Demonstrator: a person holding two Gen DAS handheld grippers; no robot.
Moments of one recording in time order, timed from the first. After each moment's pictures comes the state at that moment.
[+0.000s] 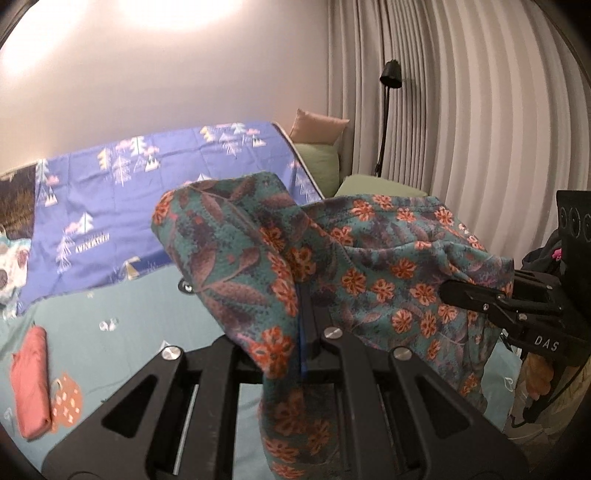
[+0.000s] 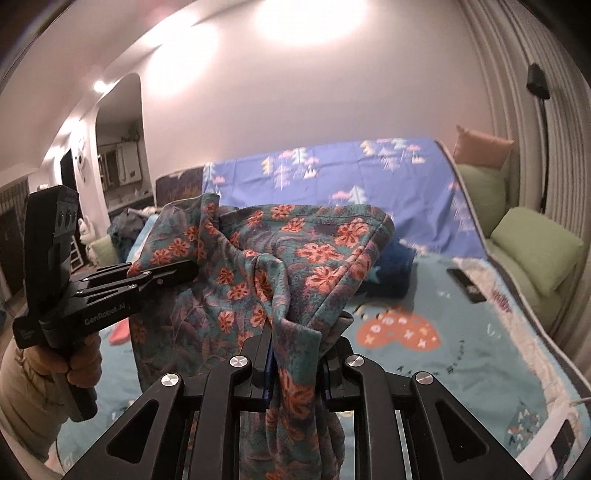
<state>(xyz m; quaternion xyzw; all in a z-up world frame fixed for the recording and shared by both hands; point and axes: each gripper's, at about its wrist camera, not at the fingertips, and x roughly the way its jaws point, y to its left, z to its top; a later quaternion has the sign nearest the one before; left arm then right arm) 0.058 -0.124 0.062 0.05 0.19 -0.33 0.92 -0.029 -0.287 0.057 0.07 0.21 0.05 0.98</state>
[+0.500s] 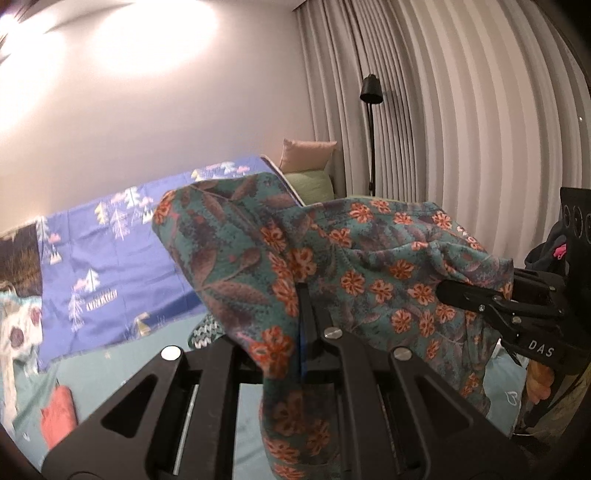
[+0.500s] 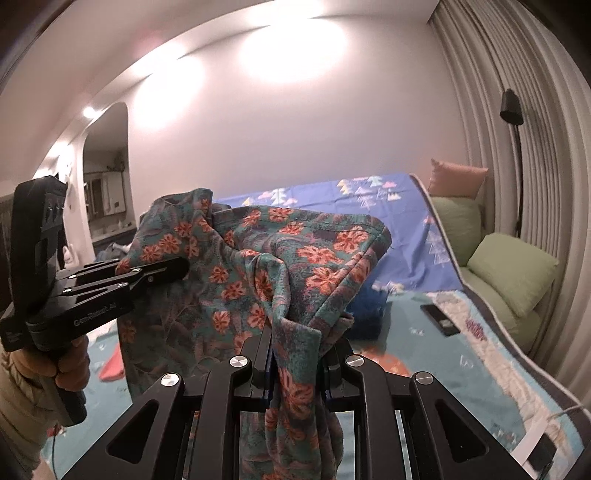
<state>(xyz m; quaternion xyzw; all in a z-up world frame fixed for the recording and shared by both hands) 0.048 -0.154 0.126 0.10 0.13 -0.33 0.93 -0.038 -0.308 0.108 0.07 0.14 0.01 0.99</state>
